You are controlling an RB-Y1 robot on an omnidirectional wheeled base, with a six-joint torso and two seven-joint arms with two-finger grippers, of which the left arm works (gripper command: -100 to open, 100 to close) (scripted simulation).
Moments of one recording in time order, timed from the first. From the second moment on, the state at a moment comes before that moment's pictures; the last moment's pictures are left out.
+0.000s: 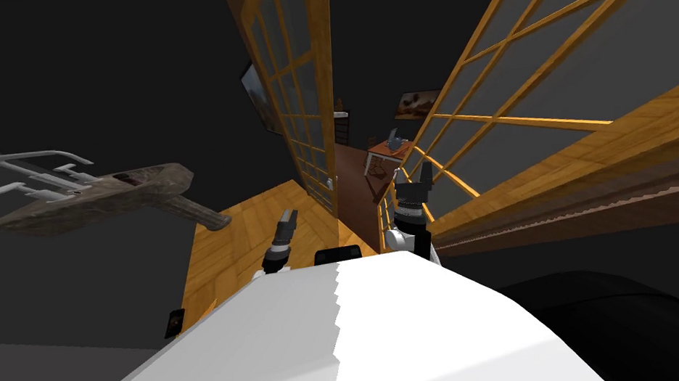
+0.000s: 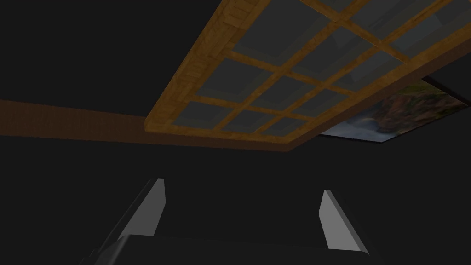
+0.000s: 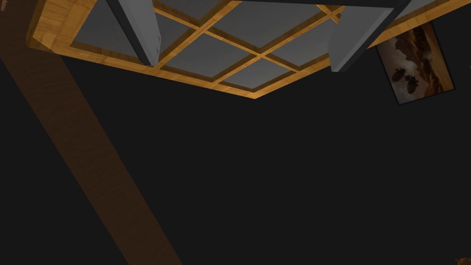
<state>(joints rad) 0.56 0.09 -0.02 -1.81 -0.38 -0.83 -0.40</state>
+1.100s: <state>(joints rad) 0.59 0.09 0.00 -1.61 -0.57 -0.97 -0.62</state>
